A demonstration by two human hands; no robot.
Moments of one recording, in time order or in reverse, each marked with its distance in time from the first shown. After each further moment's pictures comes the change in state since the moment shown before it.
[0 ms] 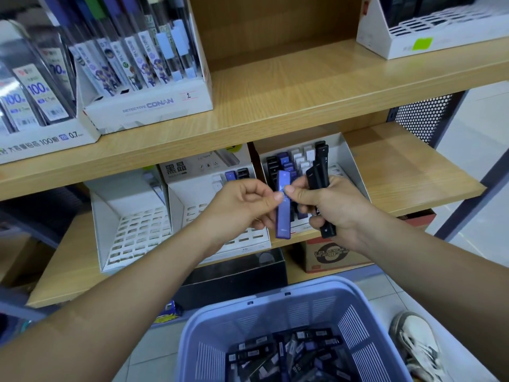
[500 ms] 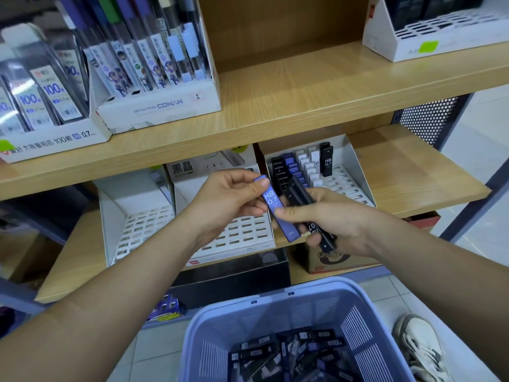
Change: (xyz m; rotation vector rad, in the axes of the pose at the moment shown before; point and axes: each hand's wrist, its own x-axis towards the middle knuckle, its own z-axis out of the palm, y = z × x) left_hand 0.000 0.005 -0.018 -0.194 0.096 0.006; right_hand -0.008 -0.003 0.005 -0.160 -0.312 0.140
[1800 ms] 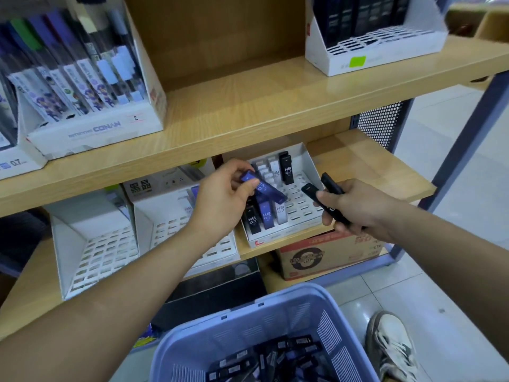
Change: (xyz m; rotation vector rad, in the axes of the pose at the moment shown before) left_hand 0.041 -0.005 0.059 0.529 0.206 0.394; right_hand -0.024 0.007 -0.099 -0.230 0.417 0.067
